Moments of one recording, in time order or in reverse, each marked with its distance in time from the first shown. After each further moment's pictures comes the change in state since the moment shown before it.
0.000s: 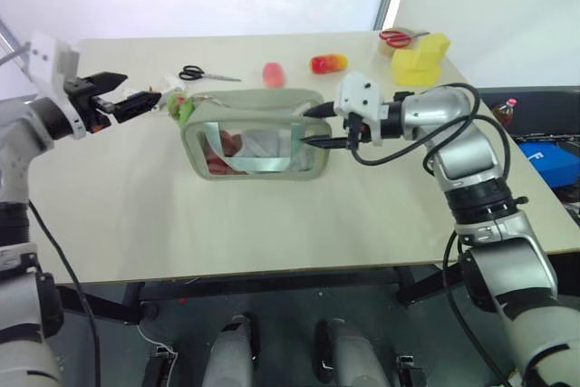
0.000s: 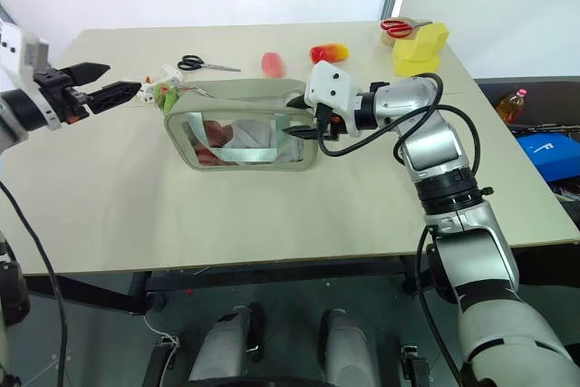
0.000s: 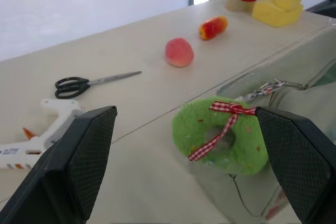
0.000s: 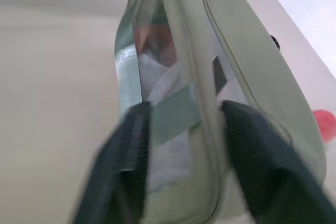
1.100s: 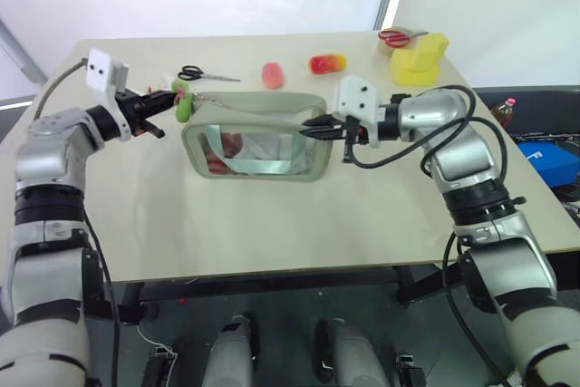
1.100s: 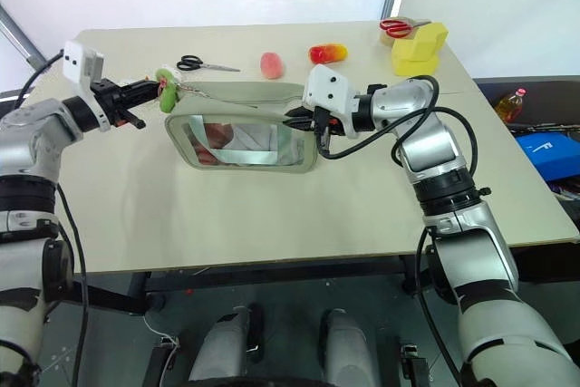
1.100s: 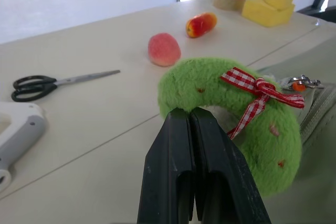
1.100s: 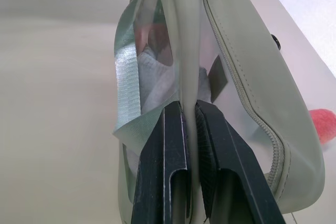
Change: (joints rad) left arm -0.158 -0.144 -0.065 0.272 0.116 -0.169 -0.043; right arm 0.001 -0.001 0.013 0.009 -0.002 -0.021 -0.018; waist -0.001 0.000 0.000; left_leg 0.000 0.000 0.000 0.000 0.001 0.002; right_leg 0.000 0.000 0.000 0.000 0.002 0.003
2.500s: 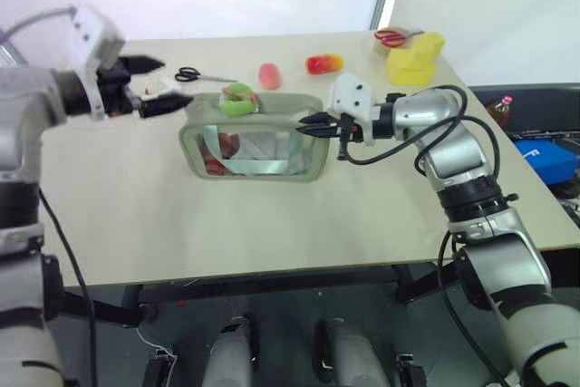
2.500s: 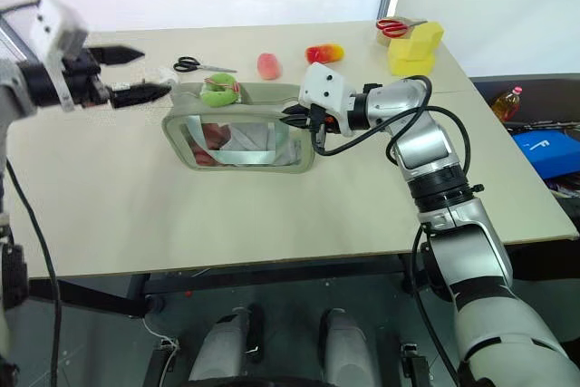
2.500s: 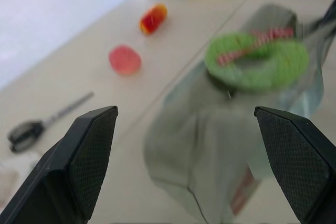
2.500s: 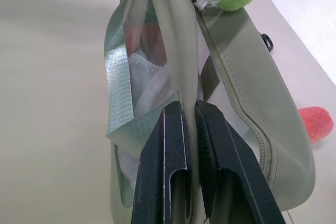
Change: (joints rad) left arm 0.226 0.162 -0.047 -0.452 -0.004 0.183 -0.131; right arm -0.024 0.025 0.011 0.057 -0.005 -0.032 -0.019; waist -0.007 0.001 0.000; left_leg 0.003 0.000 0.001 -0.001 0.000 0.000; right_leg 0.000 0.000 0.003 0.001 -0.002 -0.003
